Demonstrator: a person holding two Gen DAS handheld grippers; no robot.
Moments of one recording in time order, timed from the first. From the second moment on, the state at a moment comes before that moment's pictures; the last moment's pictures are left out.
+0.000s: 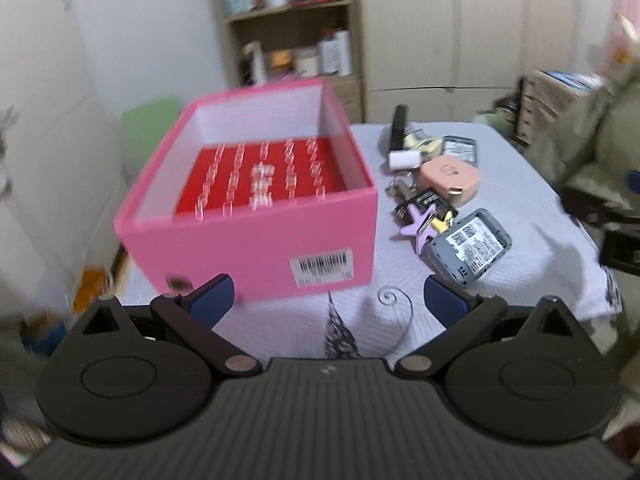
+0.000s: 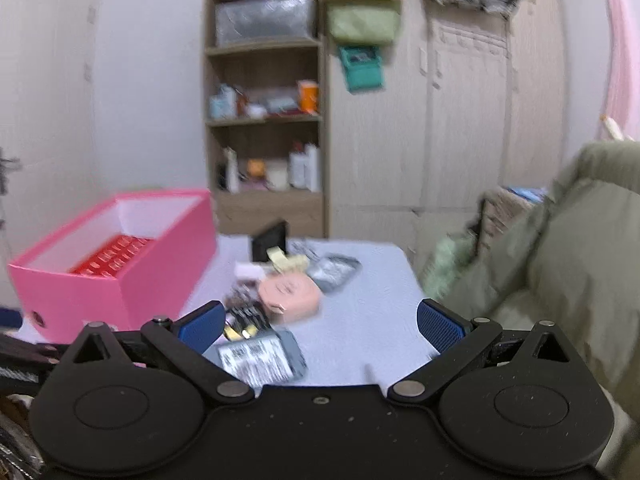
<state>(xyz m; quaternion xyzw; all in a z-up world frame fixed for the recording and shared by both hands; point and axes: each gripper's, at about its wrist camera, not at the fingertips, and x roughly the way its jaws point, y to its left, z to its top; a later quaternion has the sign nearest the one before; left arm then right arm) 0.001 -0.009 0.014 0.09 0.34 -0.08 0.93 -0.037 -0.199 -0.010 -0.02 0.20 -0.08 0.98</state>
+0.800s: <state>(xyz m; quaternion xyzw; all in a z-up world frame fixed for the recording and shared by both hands) 0.166 0.118 0.050 0.17 0.41 -0.07 0.89 0.063 -0.181 -0.084 -0.11 0.36 0.05 0.92</state>
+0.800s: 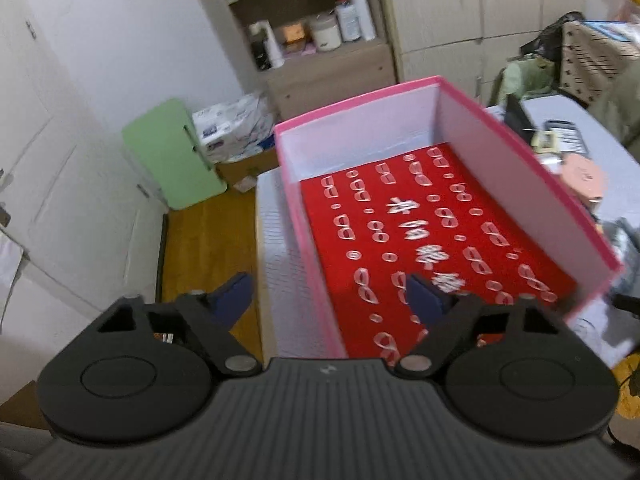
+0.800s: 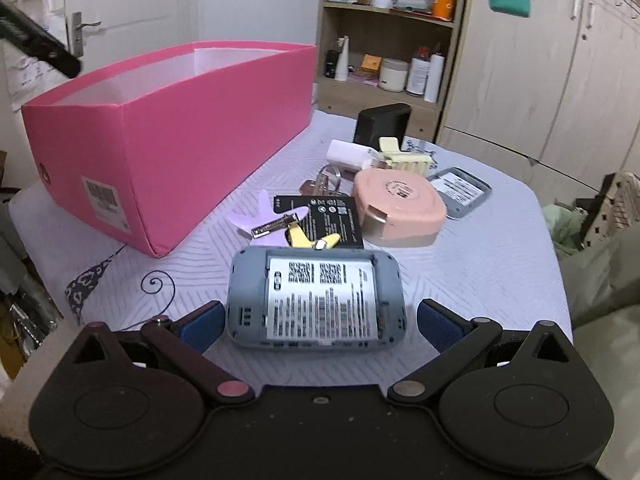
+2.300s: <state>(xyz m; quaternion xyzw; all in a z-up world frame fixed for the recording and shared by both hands) 0.210 0.146 0.009 0.07 0.41 -0.10 0.90 0.301 -0.071 0.013 0.08 0.50 0.23 0.83</state>
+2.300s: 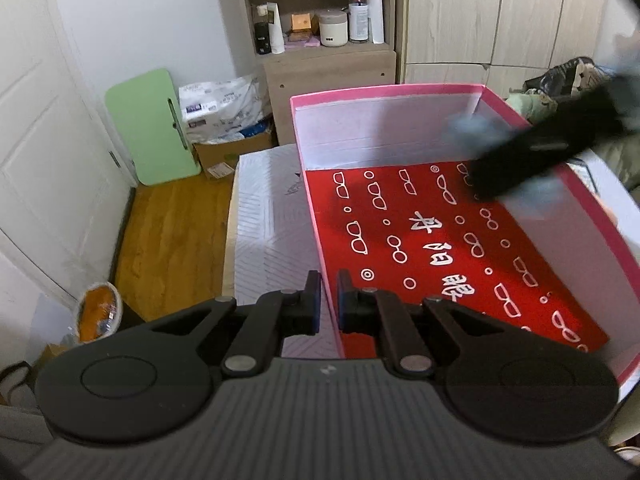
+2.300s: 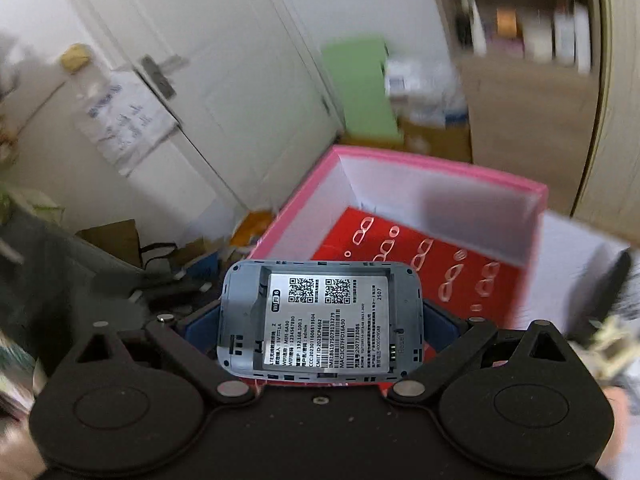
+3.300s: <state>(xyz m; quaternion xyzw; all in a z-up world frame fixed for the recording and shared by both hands) 0.207 0.144 0.005 0.06 0.41 -0.08 0.90 0.252 -0.096 0.045 0.11 0.48 0.21 0.85</state>
